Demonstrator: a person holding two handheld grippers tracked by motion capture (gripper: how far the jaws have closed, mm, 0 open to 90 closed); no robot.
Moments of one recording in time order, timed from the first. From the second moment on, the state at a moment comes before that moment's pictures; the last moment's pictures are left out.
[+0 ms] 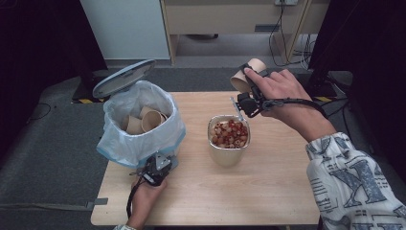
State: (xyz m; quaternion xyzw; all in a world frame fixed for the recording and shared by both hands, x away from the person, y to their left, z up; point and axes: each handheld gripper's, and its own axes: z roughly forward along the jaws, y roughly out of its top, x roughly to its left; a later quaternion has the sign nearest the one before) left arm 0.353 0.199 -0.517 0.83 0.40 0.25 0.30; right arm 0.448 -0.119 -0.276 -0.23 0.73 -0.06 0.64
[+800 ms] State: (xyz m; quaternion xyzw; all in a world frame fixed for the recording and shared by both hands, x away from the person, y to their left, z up) left arm 0.352 0.198 -0.517 0.82 0.41 0.24 0.31; right arm 0.448 -0.109 -0.286 -0.25 0.73 -0.07 0.63
